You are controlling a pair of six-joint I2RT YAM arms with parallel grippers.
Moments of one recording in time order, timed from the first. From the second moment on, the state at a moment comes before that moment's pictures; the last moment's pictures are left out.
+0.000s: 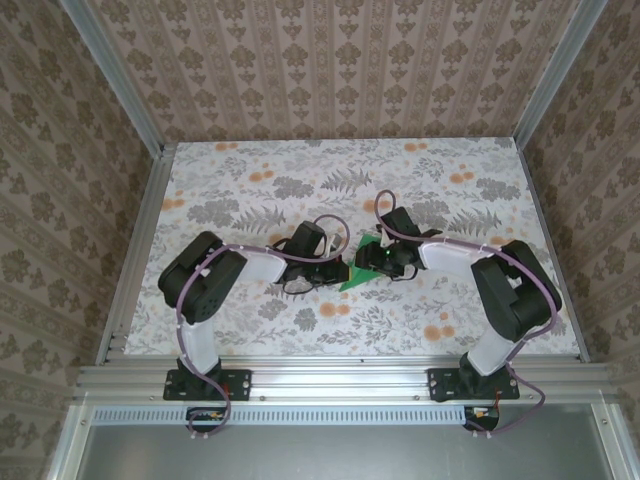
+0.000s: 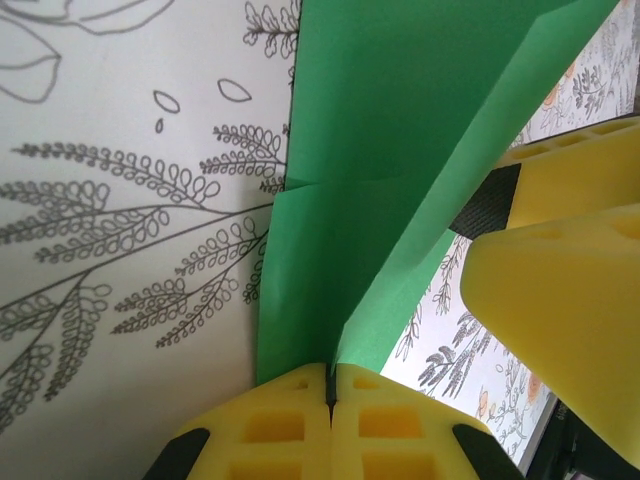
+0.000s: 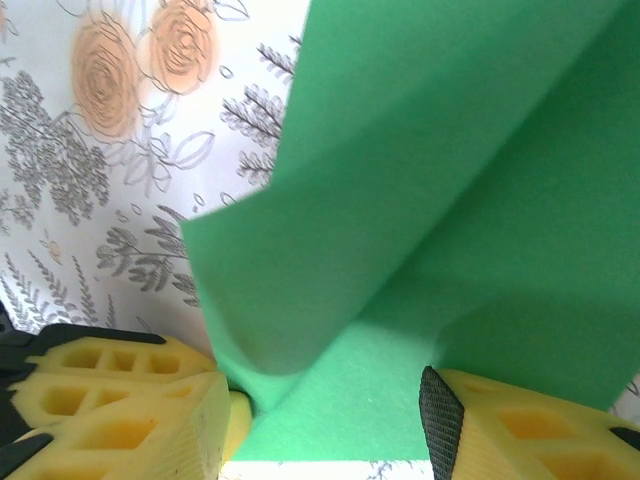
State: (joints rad) left arm -0.75 1.88 0.87 0.16 0.58 -0.76; right arm 0.44 1.68 0.87 -0.27 -0.31 0.67
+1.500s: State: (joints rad) left arm -0.72 1.82 0.84 0.20 0.54 -0.80; right arm 0.45 1.80 1.02 -0.41 -0.21 0.76
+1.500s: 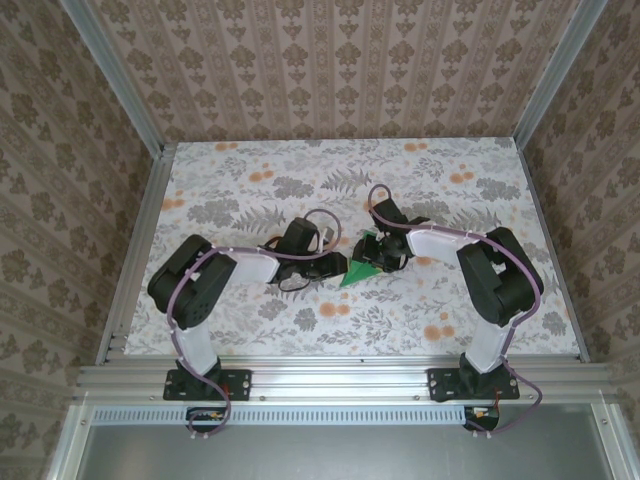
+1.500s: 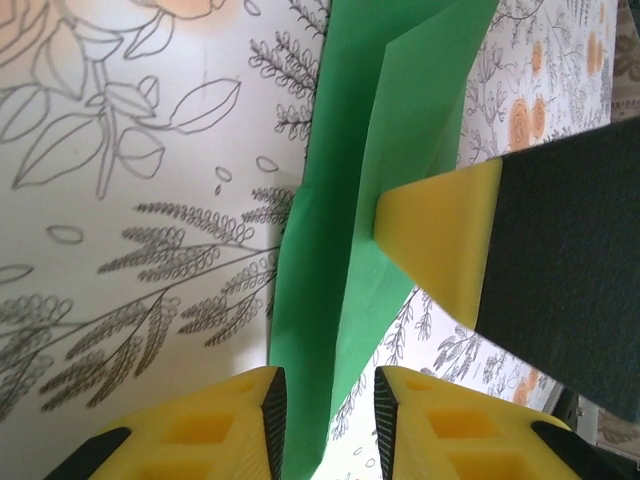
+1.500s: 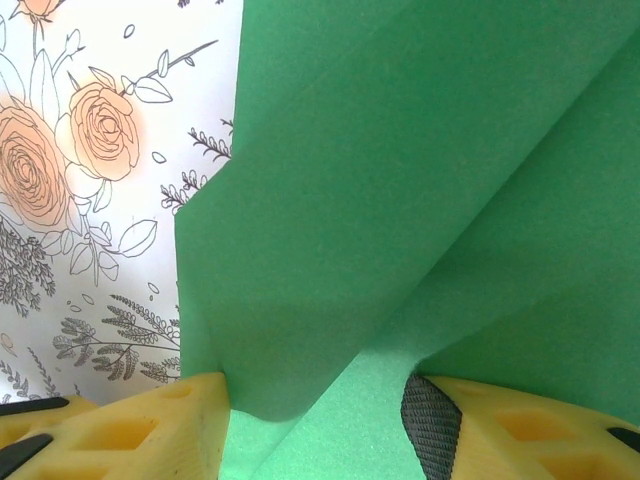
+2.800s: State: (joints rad) left arm -0.70 1.90 0.88 0.24 0.69 -0.77; right arm 0.45 1.82 1.04 -0.44 -0.21 0.79
